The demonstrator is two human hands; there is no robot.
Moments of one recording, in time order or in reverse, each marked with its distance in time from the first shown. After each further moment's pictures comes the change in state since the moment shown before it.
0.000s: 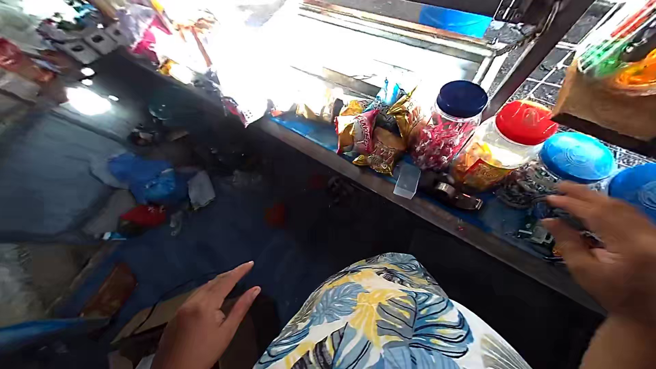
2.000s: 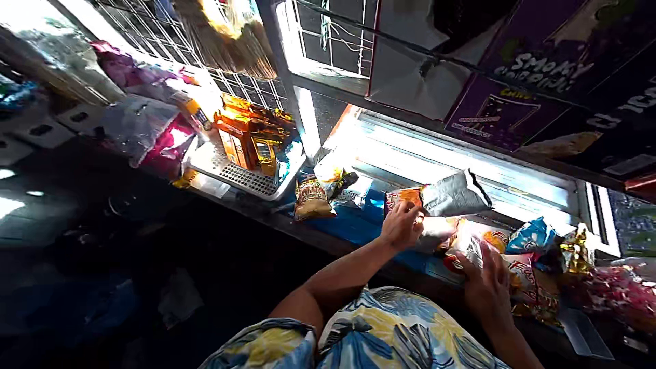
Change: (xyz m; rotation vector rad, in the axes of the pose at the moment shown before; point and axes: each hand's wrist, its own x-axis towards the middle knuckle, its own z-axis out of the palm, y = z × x) left_hand 0.636 -0.138 0.074 -0.515 -0.273 0.600; right_hand 0.358 -0.287 0.392 -0.303 0.104 0.266
